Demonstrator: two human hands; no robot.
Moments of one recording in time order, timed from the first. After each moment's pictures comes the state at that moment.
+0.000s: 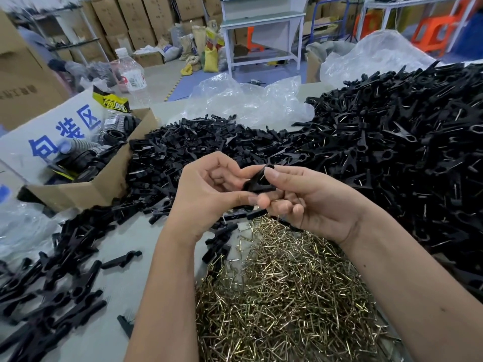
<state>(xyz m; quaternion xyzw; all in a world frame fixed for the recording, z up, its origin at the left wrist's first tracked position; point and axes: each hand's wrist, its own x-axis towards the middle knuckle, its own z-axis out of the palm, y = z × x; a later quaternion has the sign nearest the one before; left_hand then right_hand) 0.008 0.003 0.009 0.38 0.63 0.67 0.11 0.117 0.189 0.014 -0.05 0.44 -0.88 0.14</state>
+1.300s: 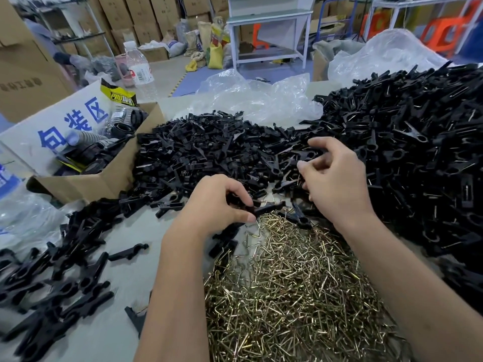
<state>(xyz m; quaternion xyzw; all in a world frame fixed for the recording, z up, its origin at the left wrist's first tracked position) -0.004 0.001 -0.001 0.30 0.90 0.30 0.11 0.107 0.191 -0.006 0.23 0.79 -0.44 -0.35</state>
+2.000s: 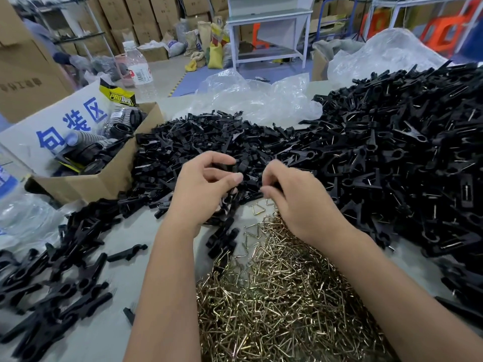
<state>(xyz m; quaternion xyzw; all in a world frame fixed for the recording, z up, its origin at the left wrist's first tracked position) -0.010 -0.005 0.002 0.22 0.78 0.58 0.09 0.106 0.159 -0.008 0.04 0.93 -0.28 -0.22</state>
